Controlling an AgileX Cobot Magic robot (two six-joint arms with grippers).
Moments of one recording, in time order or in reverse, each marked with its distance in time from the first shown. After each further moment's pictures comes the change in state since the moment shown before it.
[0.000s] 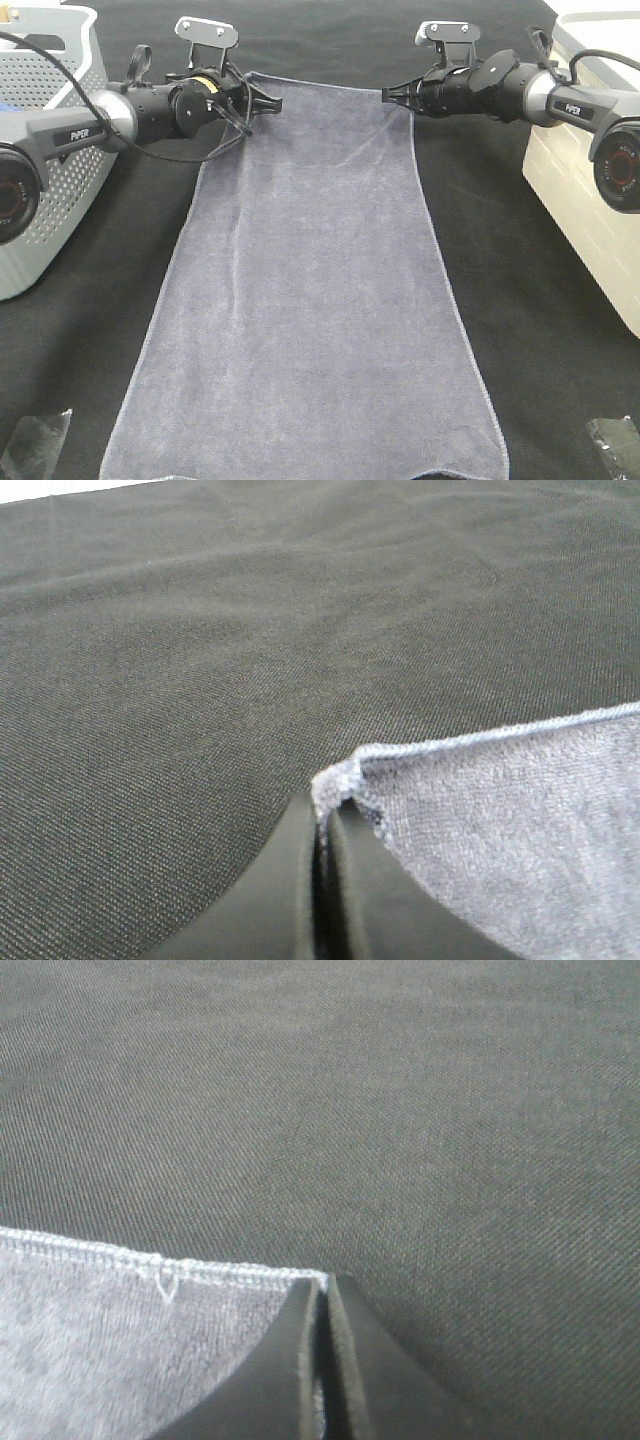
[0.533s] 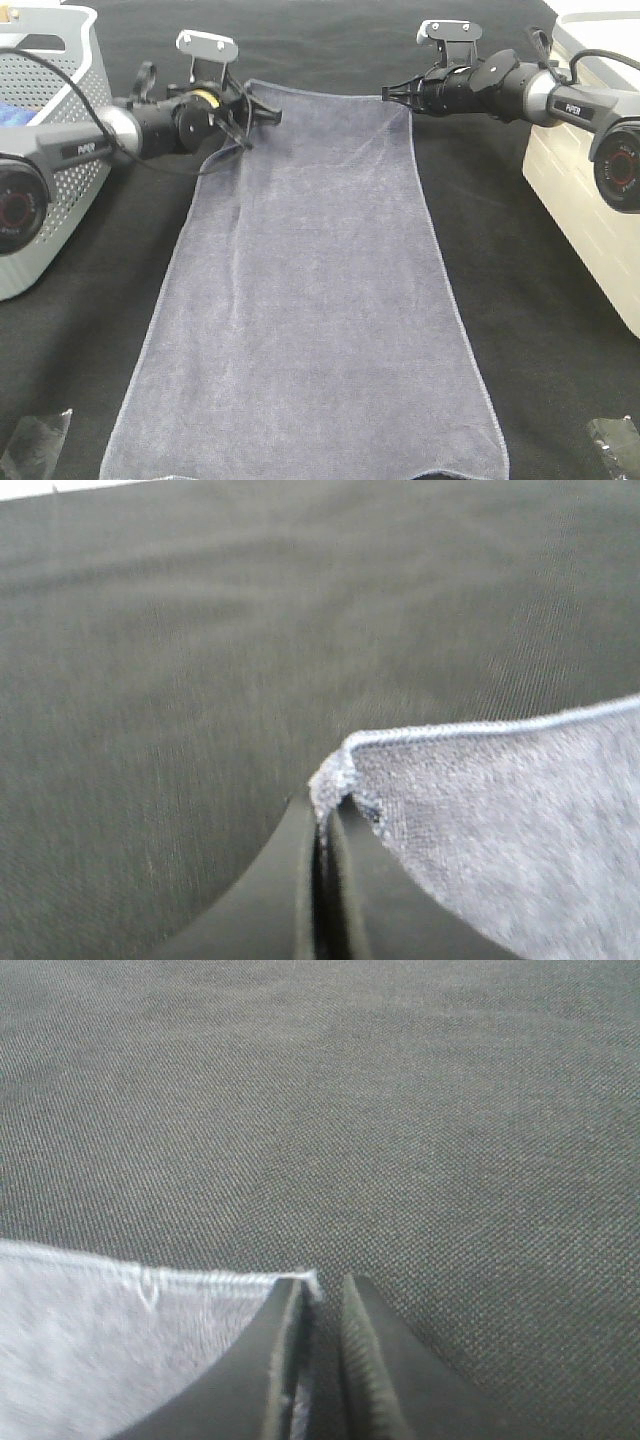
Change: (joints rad) left arm 0.000 0.044 0.000 0.000 -0.051 0.000; right arm 0.000 0.000 0.000 0.000 -0.010 0.000
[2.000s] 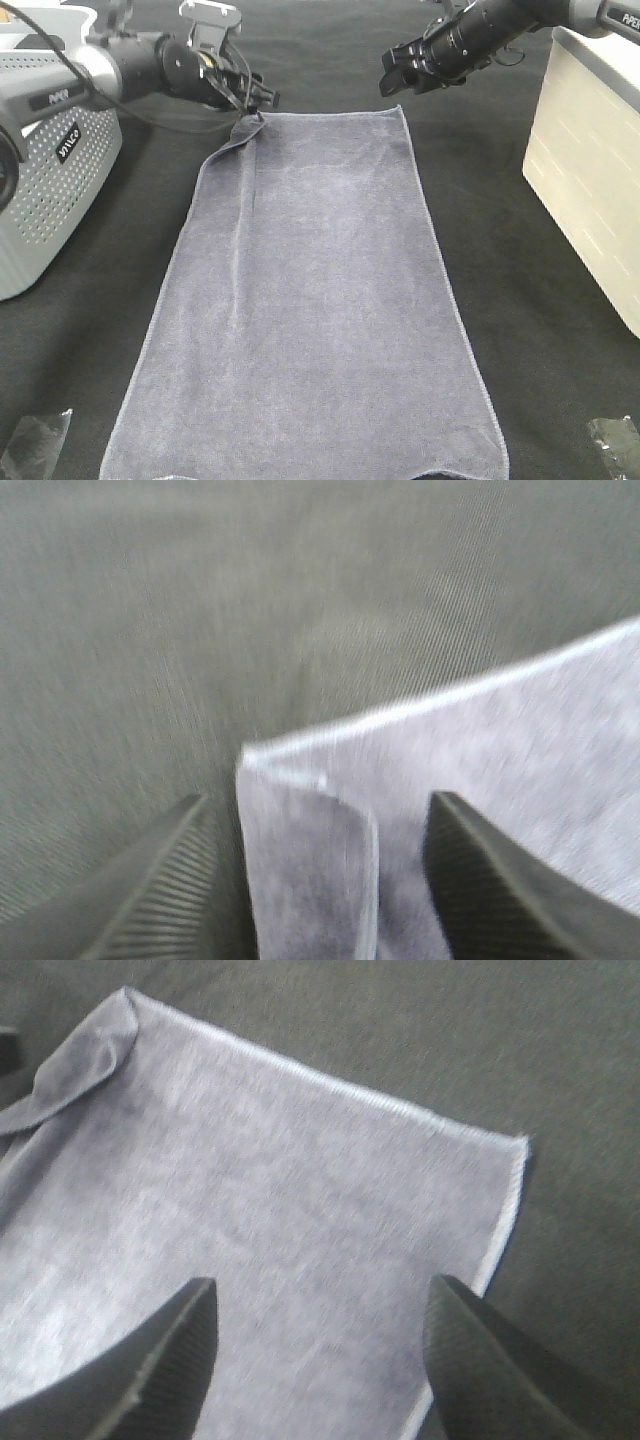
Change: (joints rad) left arm 0.000 -0.115 -0.055 0.021 0.445 0.000; right arm 0.000 -0.221 -0.002 -0.202 0.653 0.140
